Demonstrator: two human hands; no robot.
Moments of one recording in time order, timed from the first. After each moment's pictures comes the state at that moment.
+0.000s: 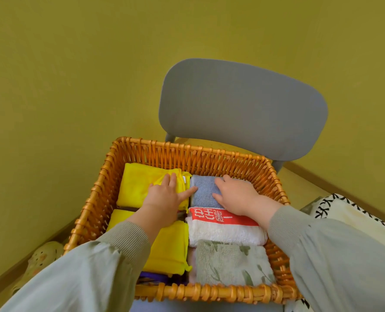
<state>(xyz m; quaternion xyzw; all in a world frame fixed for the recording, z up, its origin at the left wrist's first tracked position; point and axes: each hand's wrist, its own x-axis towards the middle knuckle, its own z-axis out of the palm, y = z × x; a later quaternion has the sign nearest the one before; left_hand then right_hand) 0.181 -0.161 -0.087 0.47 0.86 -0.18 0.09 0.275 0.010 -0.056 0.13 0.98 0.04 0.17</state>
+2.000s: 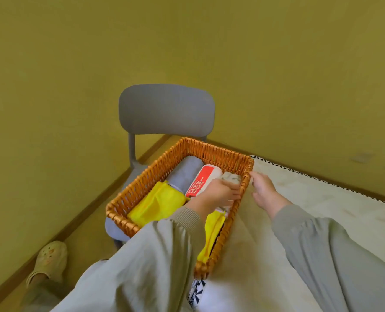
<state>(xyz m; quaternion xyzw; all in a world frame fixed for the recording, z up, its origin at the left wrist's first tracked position) 0.472 -0.120 0.038 0.29 0.67 0.45 0.52 0.559 -0.011 0.037 0.56 0.51 -0.60 -0.25</state>
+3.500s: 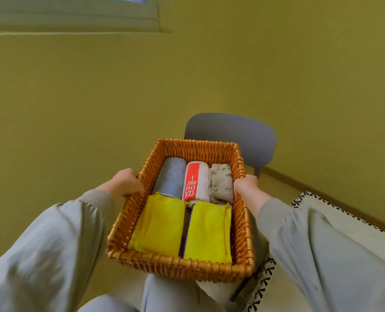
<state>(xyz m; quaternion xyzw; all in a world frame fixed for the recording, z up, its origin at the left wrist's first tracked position) 0.218 -0.358 0.109 0.14 0.95 0.18 0.22 0.398 -0.105 0.117 0.52 0.72 -0.46 -0.08</state>
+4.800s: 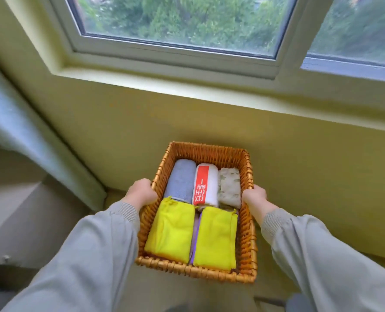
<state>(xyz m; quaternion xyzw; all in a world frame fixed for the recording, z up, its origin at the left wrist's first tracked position) 0.336 -0.843 0.276 -0.37 0.88 0.24 0.15 0.196 -0.568 0.293 0.15 0.86 -0.43 0.23</state>
